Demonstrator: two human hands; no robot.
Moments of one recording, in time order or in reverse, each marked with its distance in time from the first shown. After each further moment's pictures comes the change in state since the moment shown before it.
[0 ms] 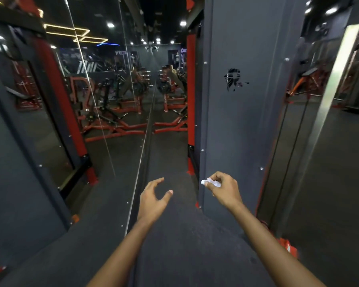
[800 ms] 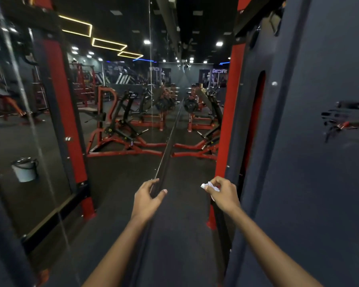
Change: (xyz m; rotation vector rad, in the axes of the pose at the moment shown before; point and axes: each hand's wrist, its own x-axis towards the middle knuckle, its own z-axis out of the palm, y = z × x) left_hand 0.542 -0.158 0.077 0.076 0.202 -0.038; right_hand 0.577 0.052 0.216 0.007 -0.120 -0.159
